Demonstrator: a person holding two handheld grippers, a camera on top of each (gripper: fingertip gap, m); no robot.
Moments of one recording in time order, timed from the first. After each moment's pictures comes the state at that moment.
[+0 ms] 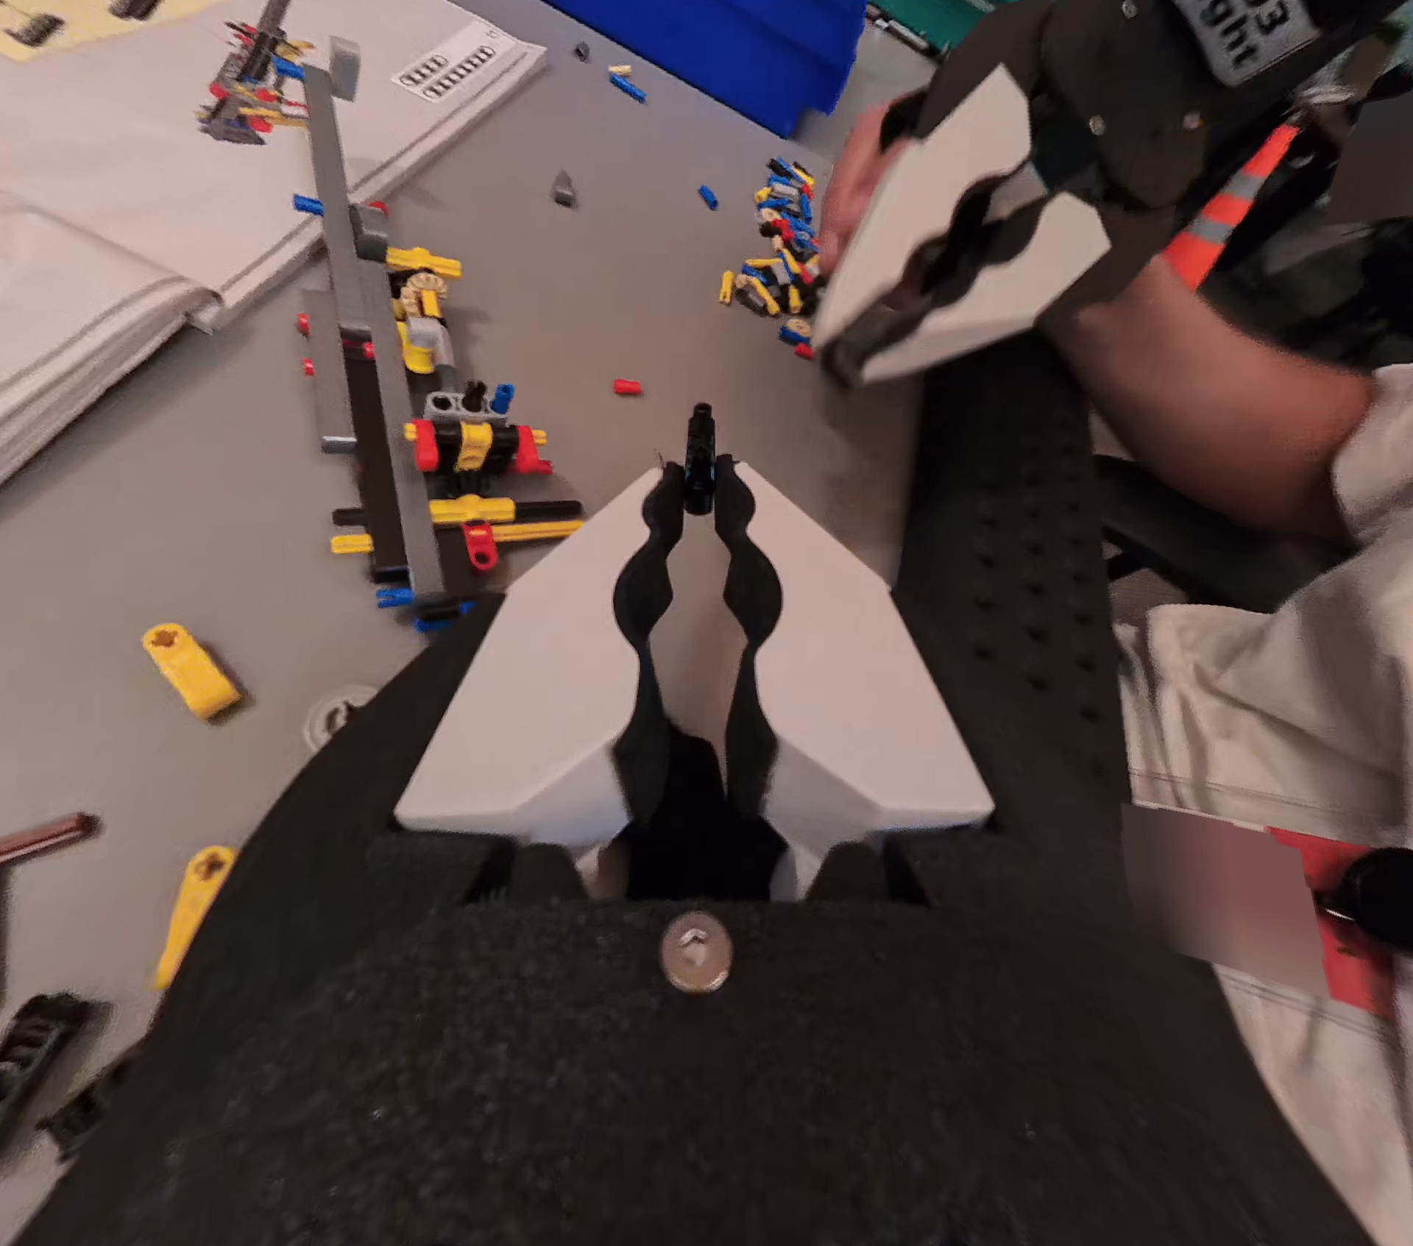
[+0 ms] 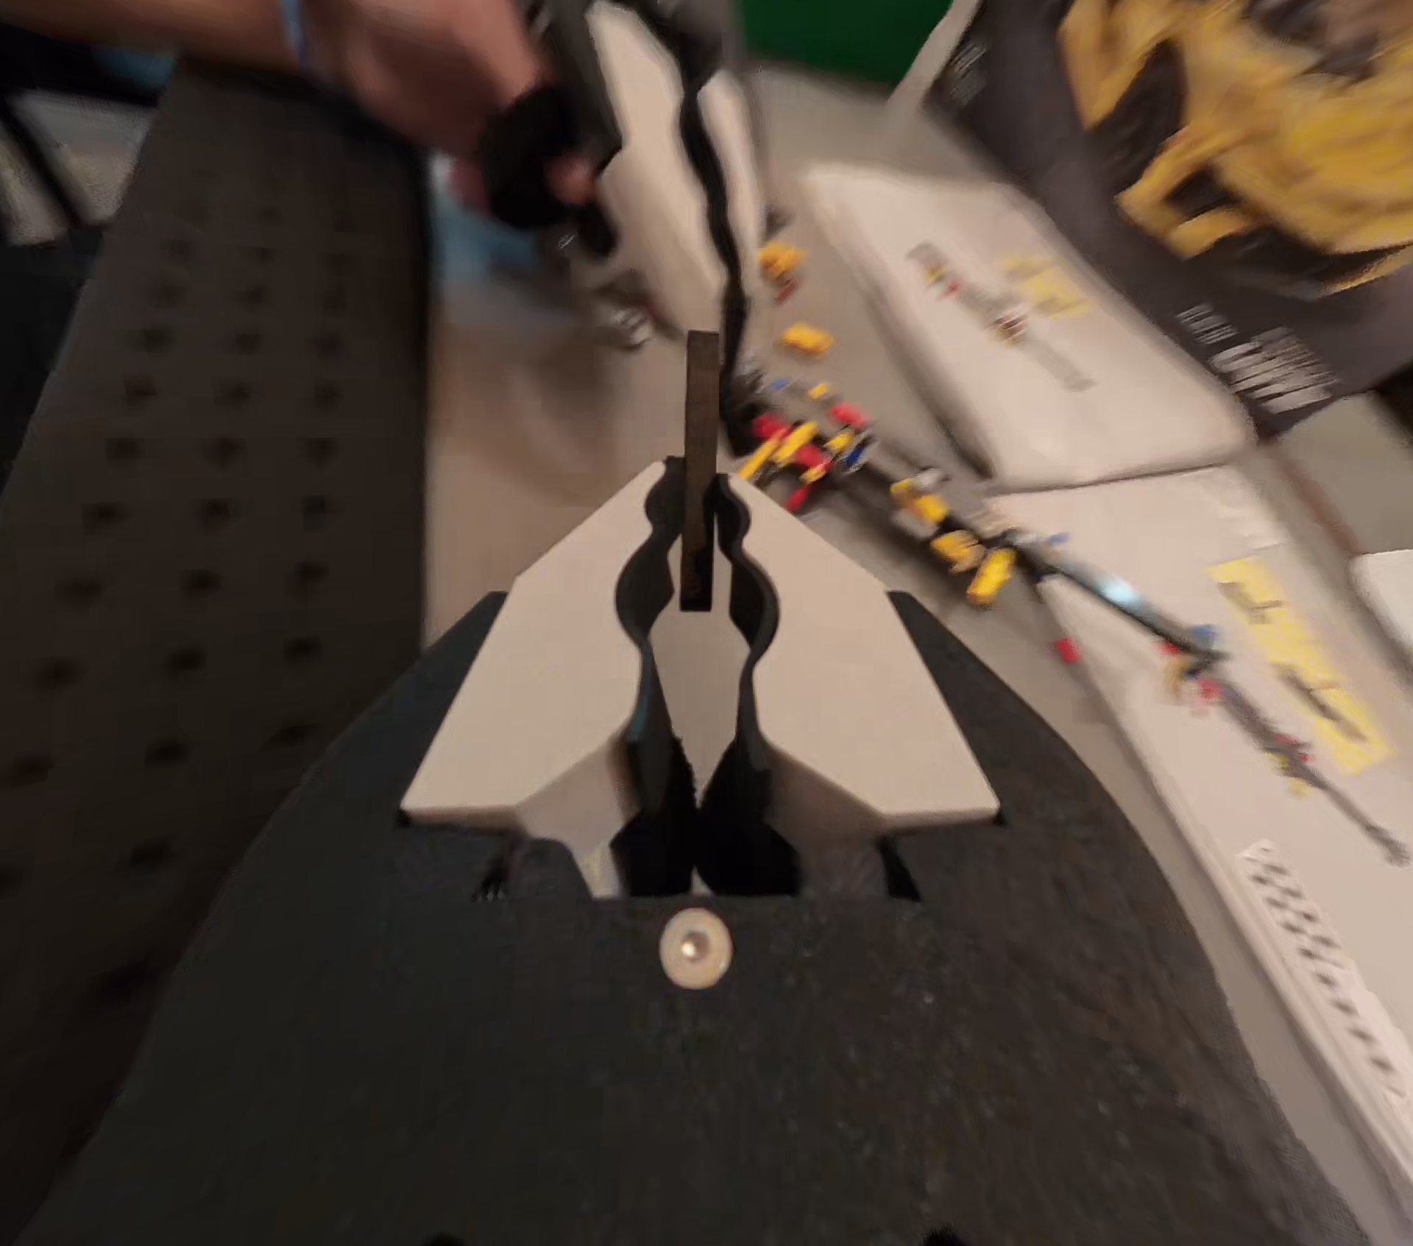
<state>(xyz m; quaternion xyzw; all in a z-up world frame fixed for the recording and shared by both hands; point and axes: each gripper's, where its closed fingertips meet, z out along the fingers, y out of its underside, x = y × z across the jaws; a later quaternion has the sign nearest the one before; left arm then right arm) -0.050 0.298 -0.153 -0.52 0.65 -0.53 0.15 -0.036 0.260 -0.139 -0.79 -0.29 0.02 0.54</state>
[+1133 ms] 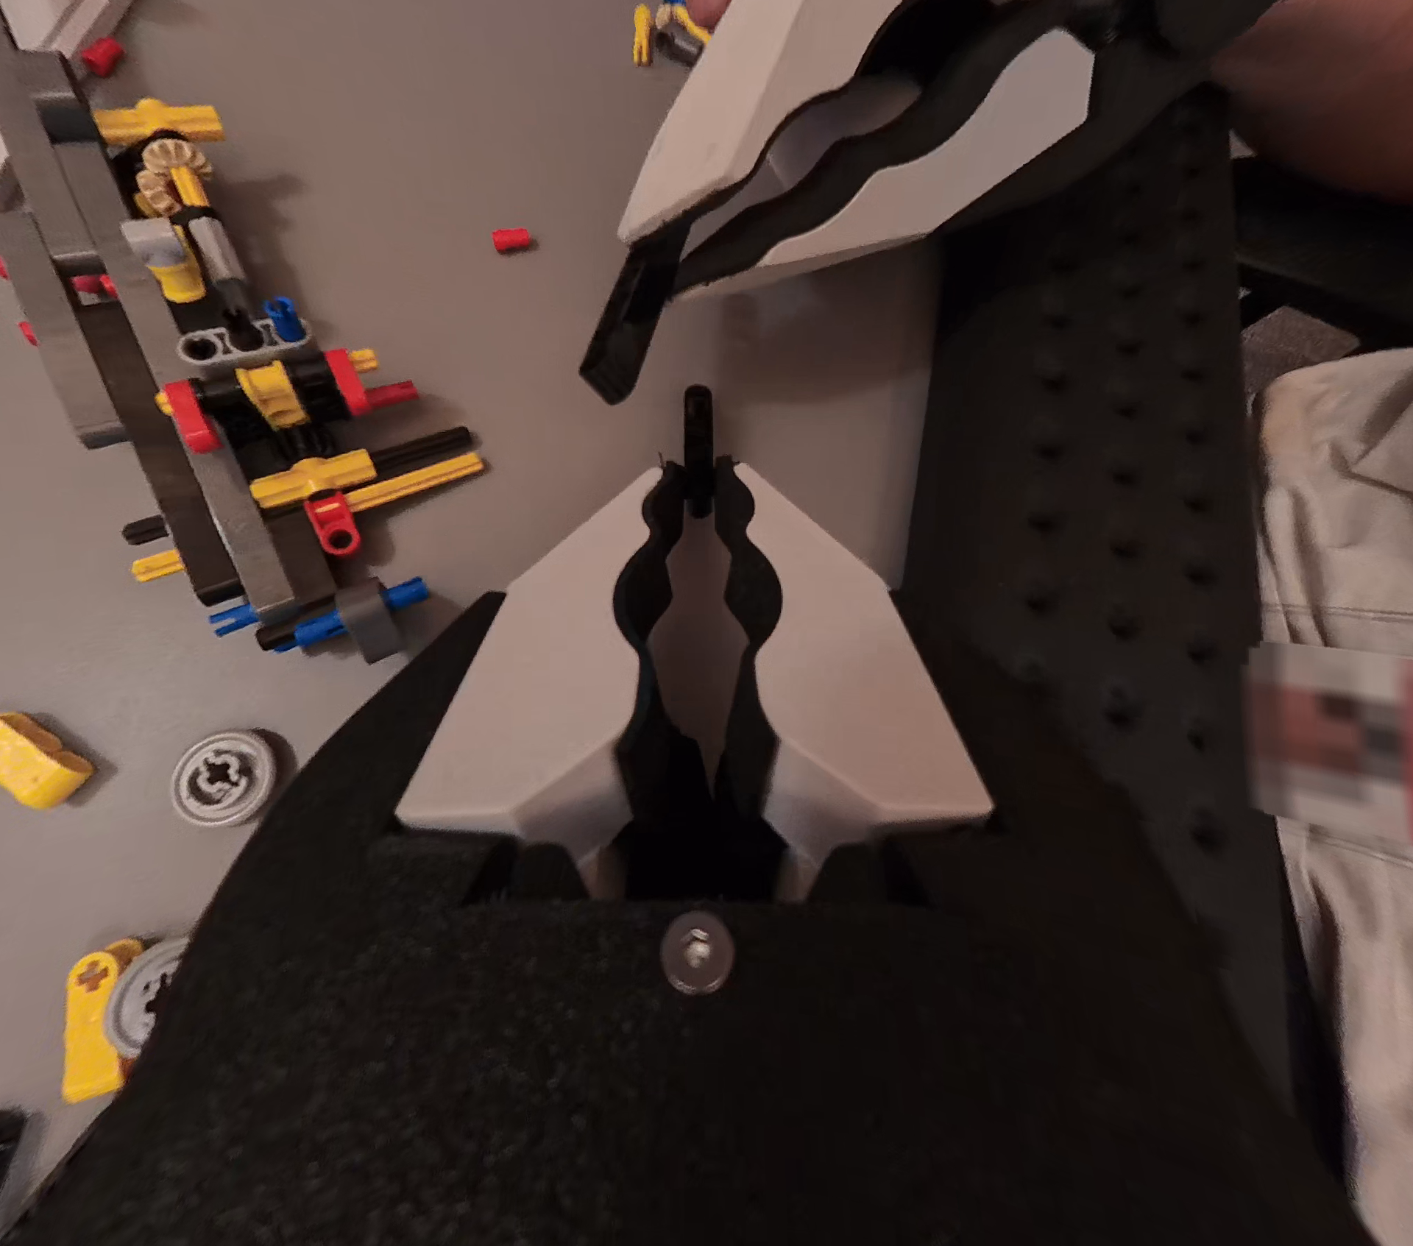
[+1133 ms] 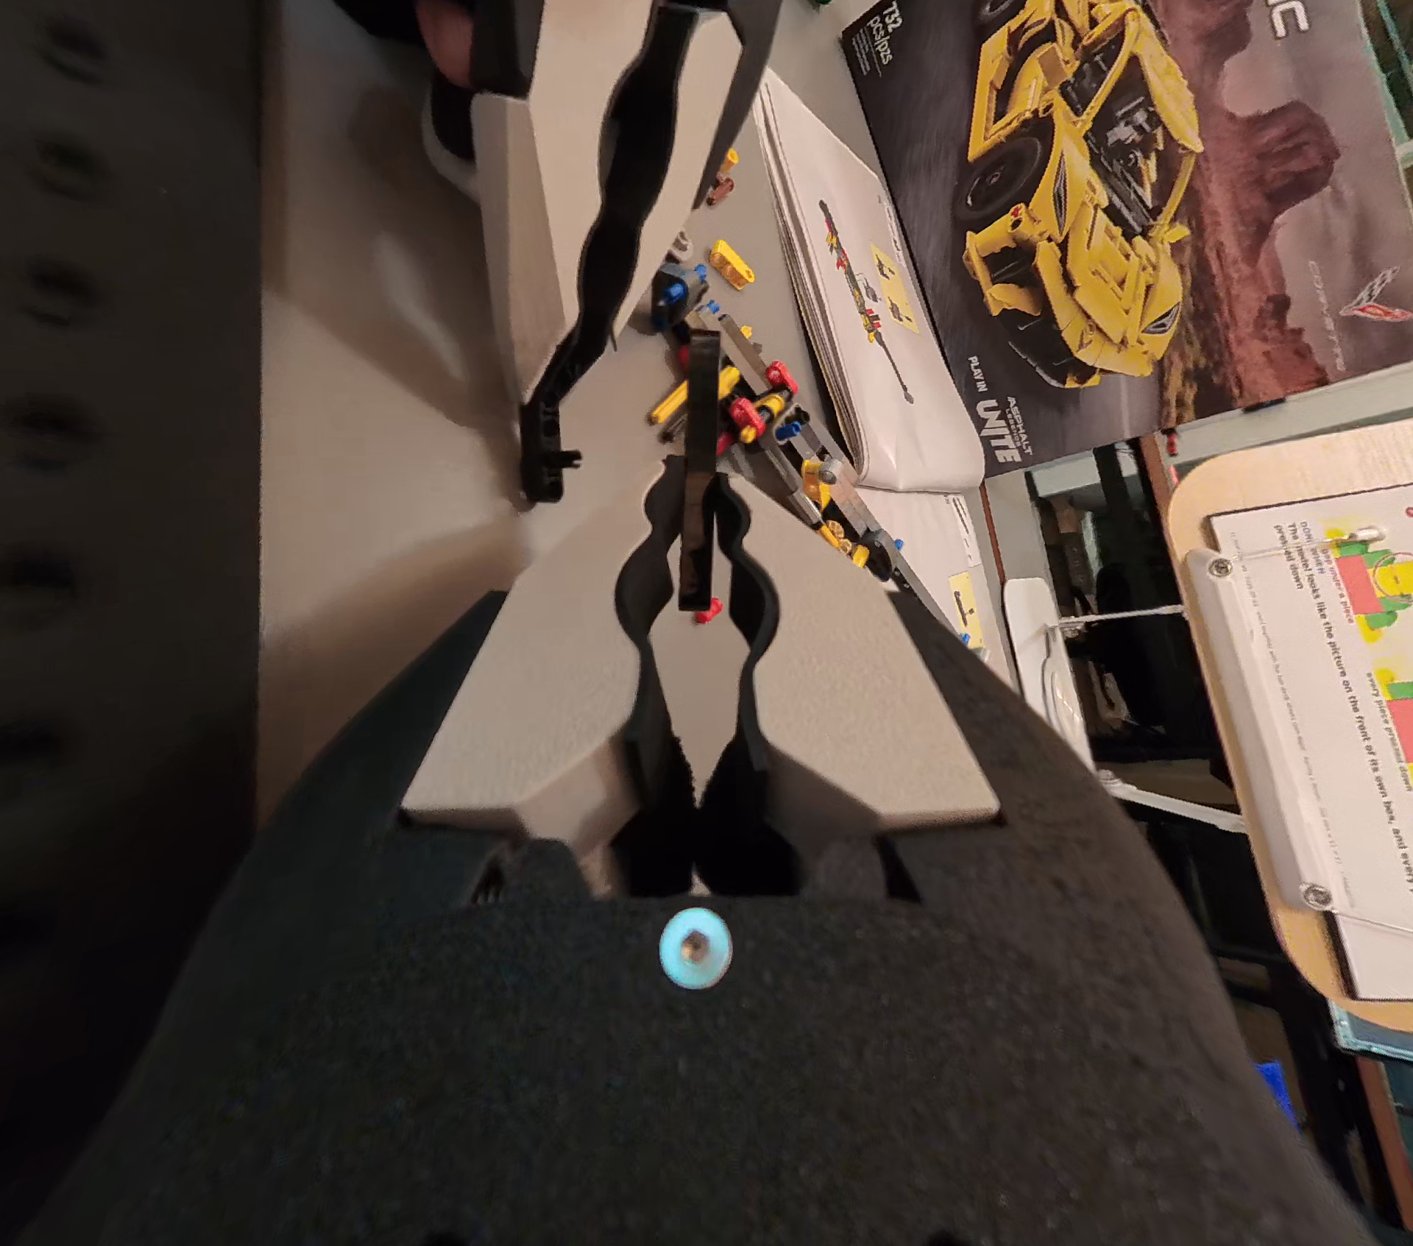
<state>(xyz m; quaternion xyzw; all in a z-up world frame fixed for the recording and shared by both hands) -0.064 0.265 -0.202 -0.46 0.78 -0.41 0.13 -0.028 0.273 -0.167 -0.74 -0.40 -0.24 0.49</state>
